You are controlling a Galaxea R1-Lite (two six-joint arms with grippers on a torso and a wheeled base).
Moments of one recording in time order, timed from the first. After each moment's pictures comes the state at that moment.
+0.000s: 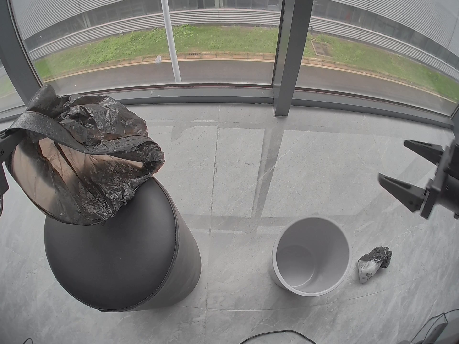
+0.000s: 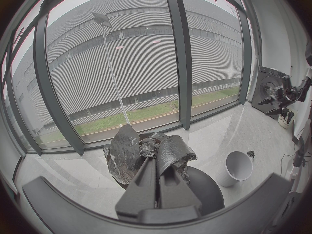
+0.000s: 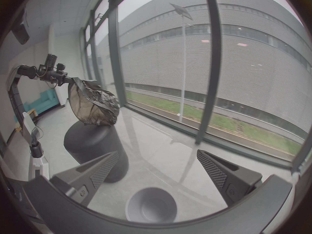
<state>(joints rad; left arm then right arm) -0.14 0.94 -0.91 -0.03 -0.06 0.26 0.31 1.10 -0.61 -0.42 0.23 -0.26</state>
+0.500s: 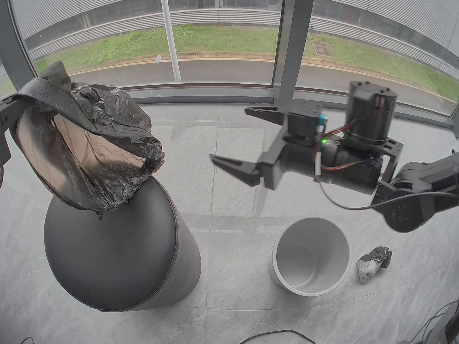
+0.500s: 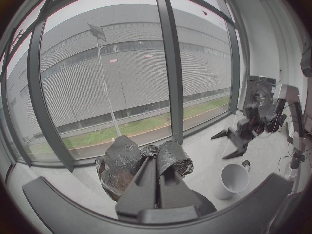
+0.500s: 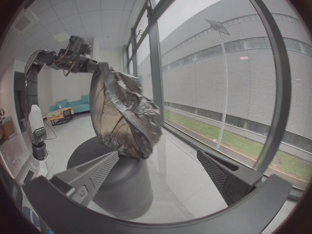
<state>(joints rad) -0.24 1.00 -0.98 -0.13 -0.09 0.28 0.67 1.82 -1.12 -0.74 0.34 -0.35</state>
